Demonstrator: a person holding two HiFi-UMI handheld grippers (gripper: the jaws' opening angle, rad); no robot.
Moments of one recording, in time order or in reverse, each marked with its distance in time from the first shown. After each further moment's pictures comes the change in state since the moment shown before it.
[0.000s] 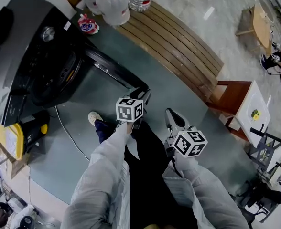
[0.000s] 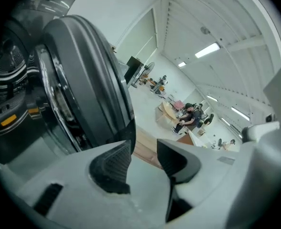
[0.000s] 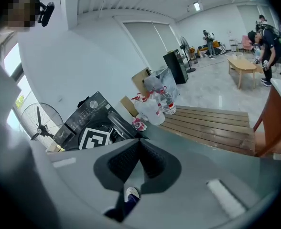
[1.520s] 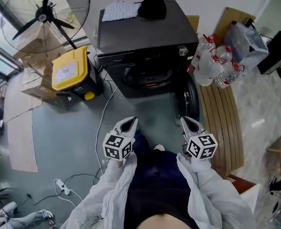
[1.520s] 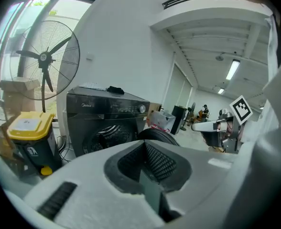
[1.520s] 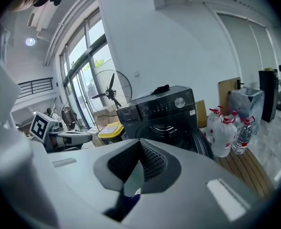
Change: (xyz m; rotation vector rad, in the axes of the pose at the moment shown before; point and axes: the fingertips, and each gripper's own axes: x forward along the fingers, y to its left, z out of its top) left arm -0.472 0.018 -0.010 -0.009 -0.608 0.647; right arm 0.019 0.291 -0.002 -0.710 0.131 0.657
